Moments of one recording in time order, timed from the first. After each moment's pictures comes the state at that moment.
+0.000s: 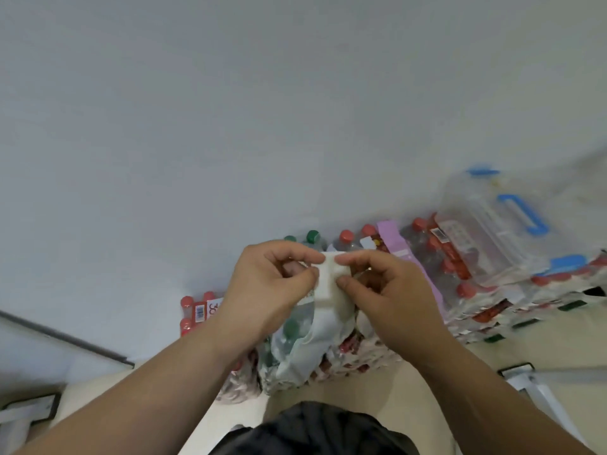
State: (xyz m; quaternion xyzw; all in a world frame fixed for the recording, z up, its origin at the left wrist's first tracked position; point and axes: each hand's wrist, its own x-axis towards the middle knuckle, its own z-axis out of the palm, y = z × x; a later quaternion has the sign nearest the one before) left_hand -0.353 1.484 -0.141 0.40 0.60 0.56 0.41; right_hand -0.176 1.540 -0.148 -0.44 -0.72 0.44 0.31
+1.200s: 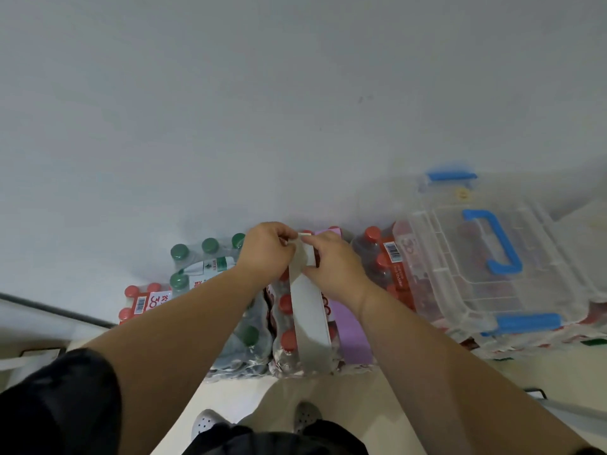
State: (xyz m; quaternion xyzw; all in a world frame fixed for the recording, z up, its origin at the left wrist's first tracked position) left_hand -0.252 1.699 -0.252 0.41 0.83 0.30 0.25; right_hand -0.110 1.760 -0.272 -0.41 -0.83 0.37 0.07
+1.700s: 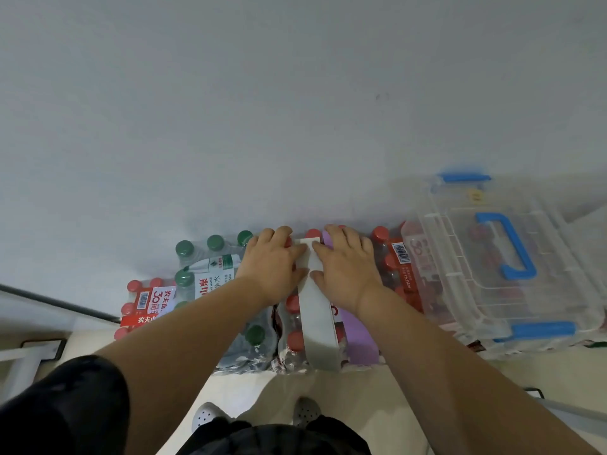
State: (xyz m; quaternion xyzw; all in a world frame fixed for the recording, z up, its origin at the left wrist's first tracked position) left_hand -0.264 1.683 -0.282 0.63 0.77 -0.04 0.09; right_hand -0.110 1.758 -0.277 -0.37 -0.92 0.10 -0.05
